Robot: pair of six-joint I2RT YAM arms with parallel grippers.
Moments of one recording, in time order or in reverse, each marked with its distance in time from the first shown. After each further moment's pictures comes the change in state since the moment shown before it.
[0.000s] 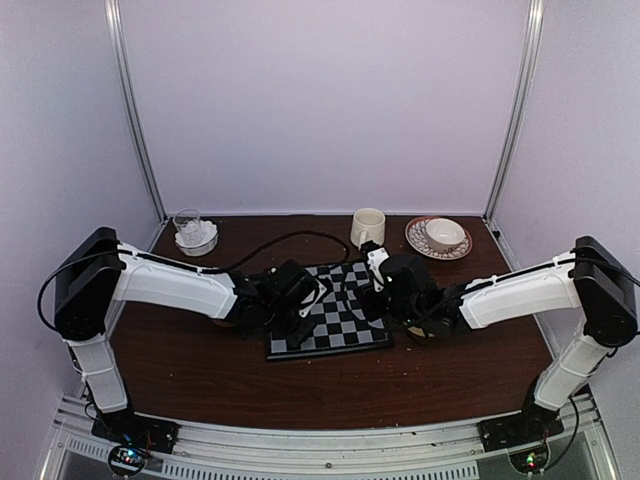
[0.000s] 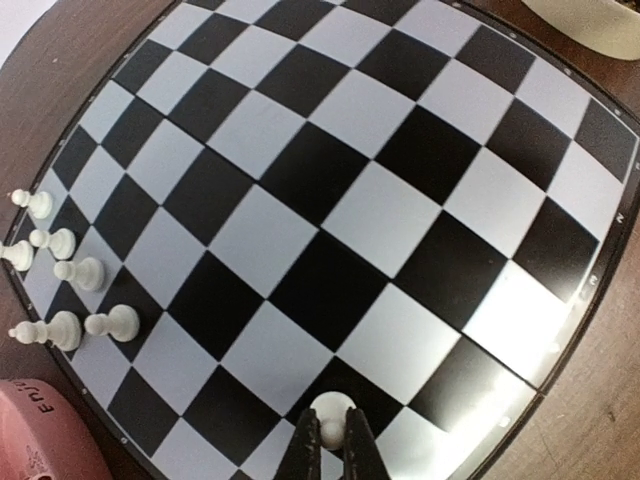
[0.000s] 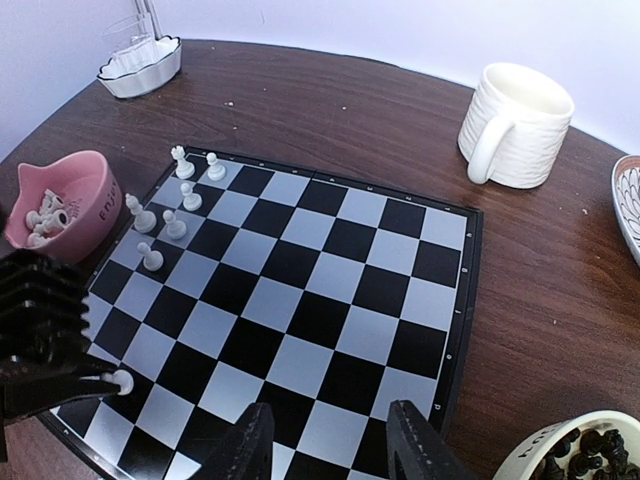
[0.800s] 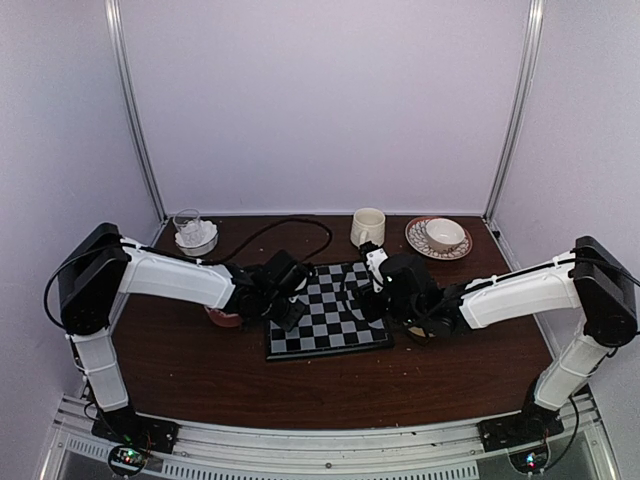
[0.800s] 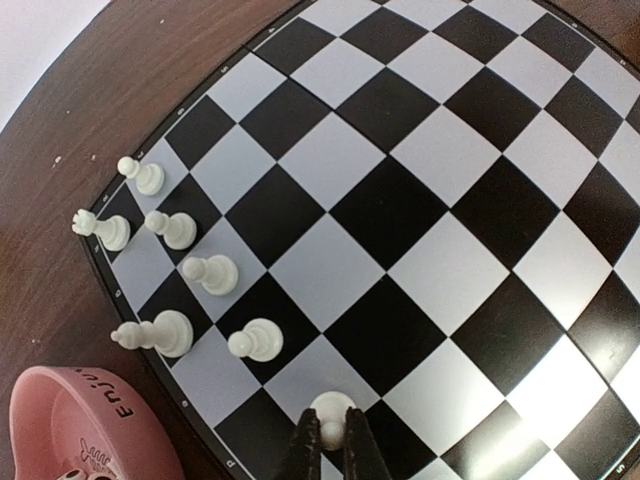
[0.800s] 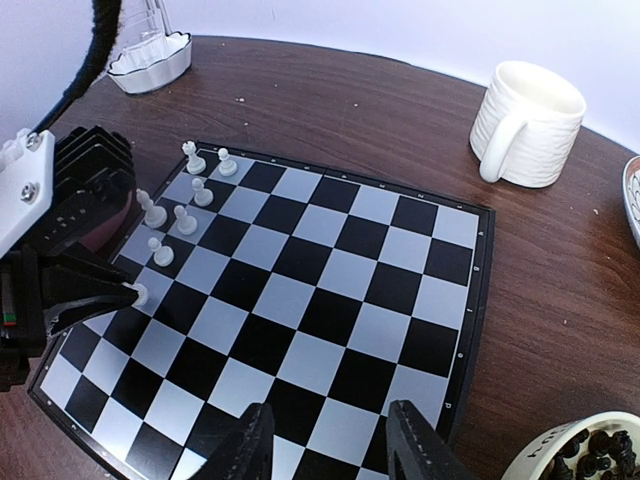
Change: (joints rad) left arm 0.084 0.017 0.006 0.019 -0.131 -0.027; right arm 0.000 0.000 0.000 0.000 -0.029 0.000
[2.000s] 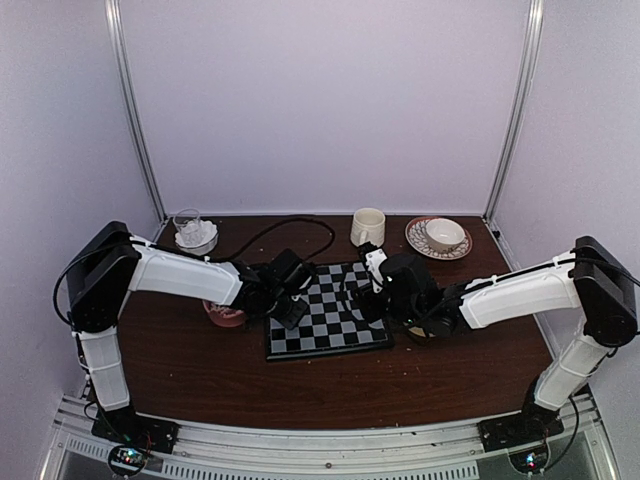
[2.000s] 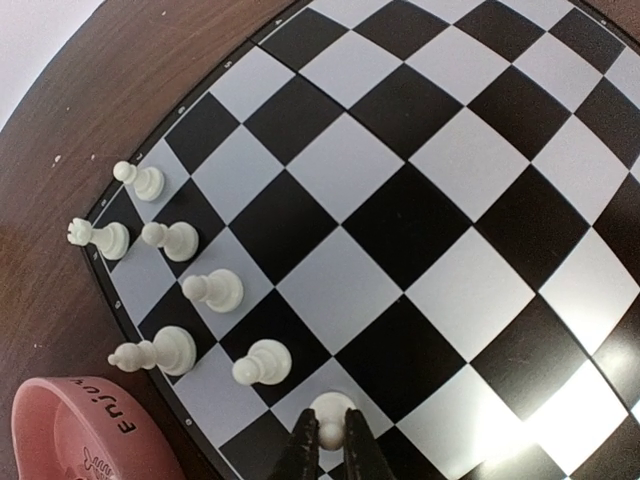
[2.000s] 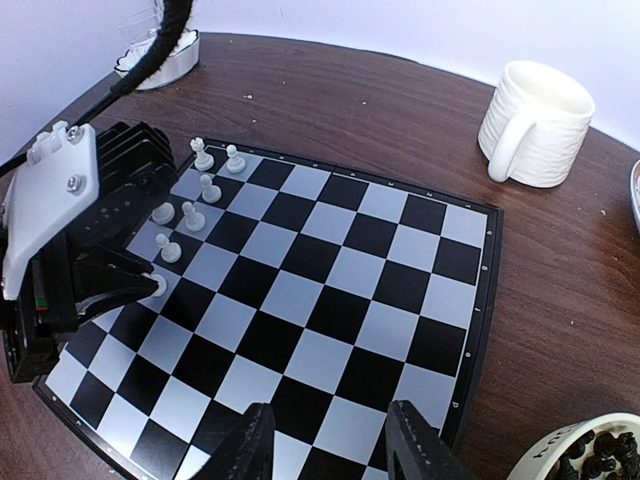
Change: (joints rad) left arm 0.009 0.055 0.057 -0.033 -0.016 0.000; right arm 0.000 0.000 0.000 0.000 -0.020 -0.003
